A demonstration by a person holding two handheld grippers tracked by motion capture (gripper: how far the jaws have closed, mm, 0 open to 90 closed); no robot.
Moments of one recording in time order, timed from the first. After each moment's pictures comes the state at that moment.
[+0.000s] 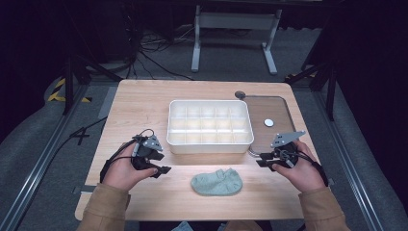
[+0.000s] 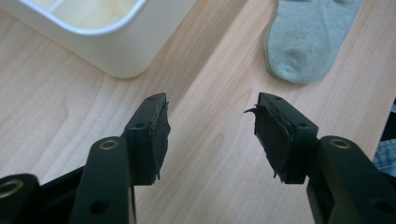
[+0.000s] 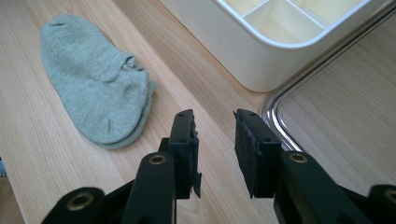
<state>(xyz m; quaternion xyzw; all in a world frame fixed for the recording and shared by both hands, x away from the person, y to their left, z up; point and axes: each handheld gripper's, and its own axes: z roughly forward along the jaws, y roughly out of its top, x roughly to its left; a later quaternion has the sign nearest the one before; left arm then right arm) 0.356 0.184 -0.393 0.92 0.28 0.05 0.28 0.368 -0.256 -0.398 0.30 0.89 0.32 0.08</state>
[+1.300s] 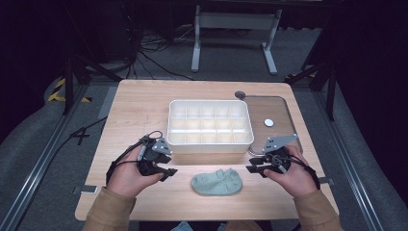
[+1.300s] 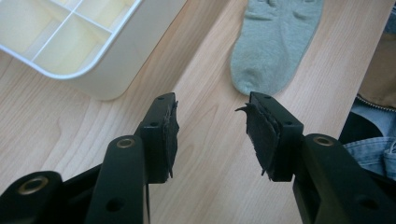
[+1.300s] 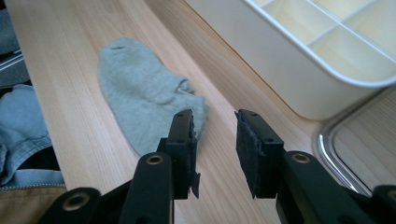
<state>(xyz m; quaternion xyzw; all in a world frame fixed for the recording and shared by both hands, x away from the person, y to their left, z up) 0.331 0.156 -0.361 0.93 0.26 0.06 0.26 0.351 -0.222 -0.391 0.27 0.90 0.35 0.05</state>
